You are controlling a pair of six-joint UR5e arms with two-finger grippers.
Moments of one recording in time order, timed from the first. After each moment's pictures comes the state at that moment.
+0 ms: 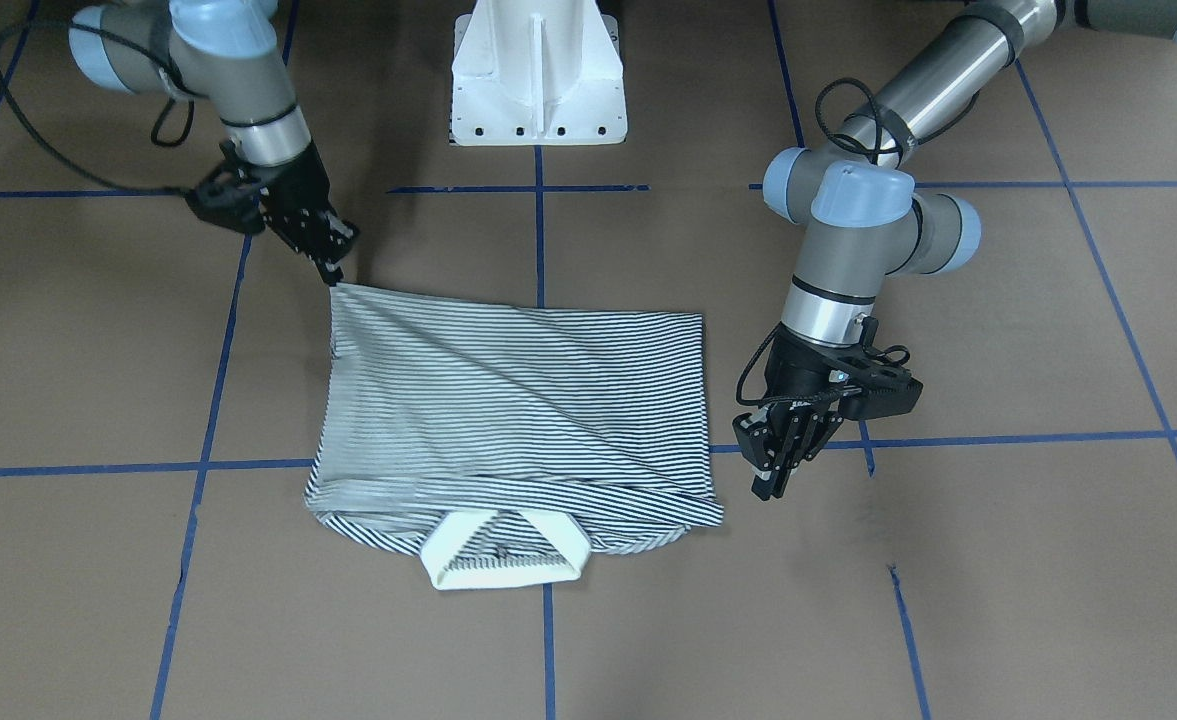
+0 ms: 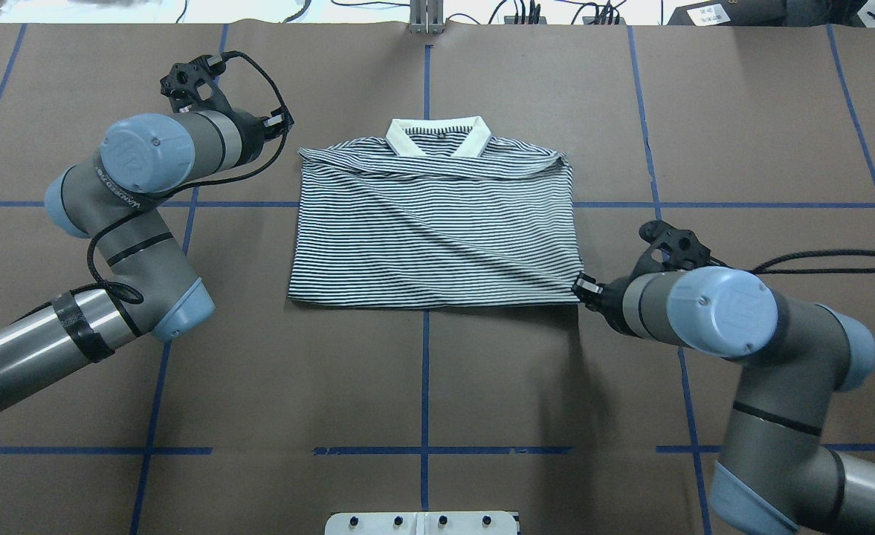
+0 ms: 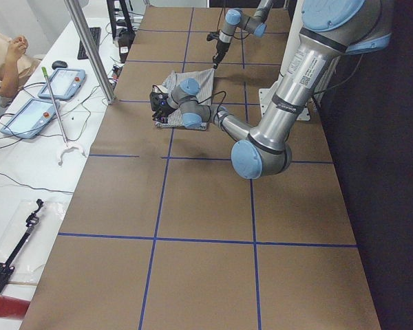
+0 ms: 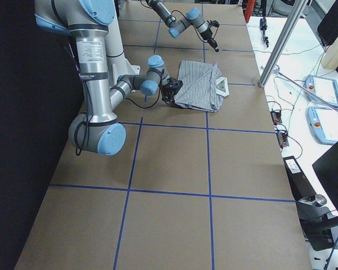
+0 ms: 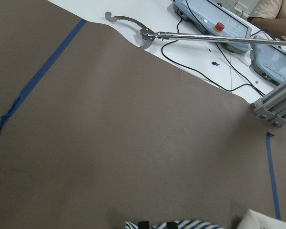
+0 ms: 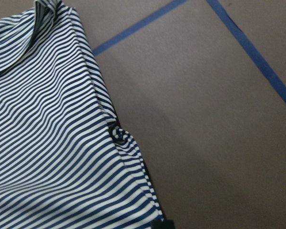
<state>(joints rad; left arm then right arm) -0.73 -2.11 -1.41 -2.35 -1.51 -1.50 0.39 -1.48 2.06 -1.25 1.60 1.83</state>
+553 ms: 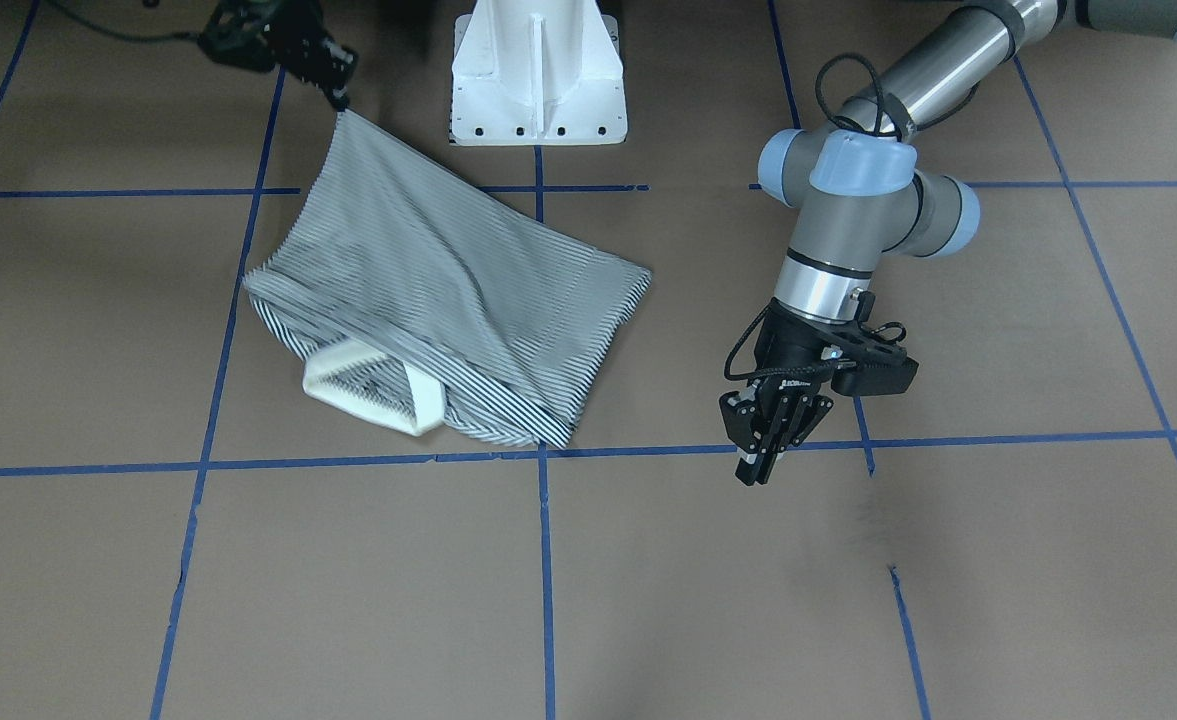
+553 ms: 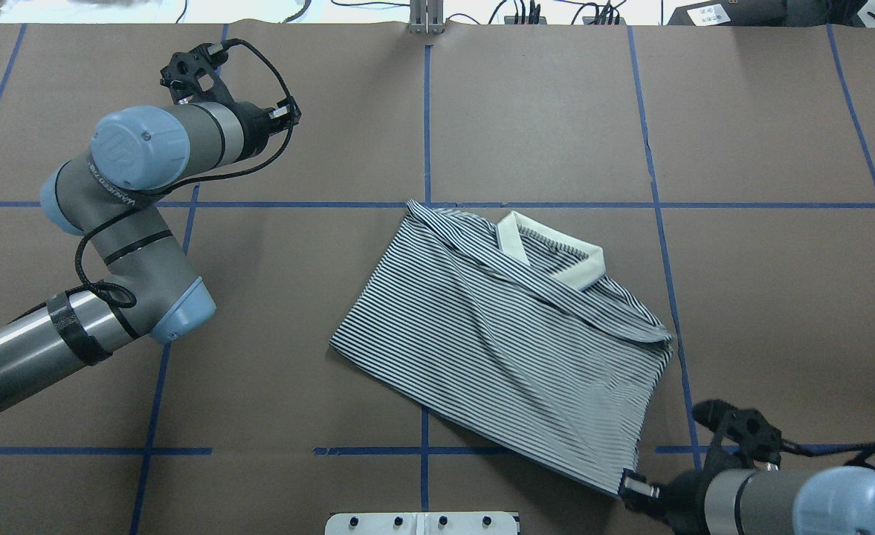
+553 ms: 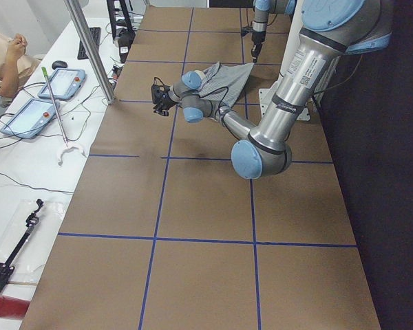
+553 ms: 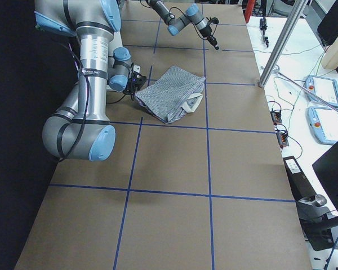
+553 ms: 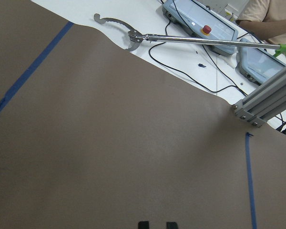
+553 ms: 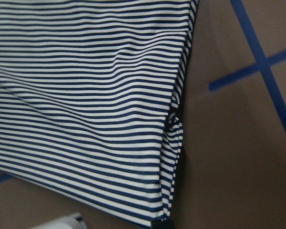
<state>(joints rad) -0.73 -2.11 -1.50 -2.34 -1.52 -1.50 -0.03 -1.78 2.39 -1.25 1.59 2.01</state>
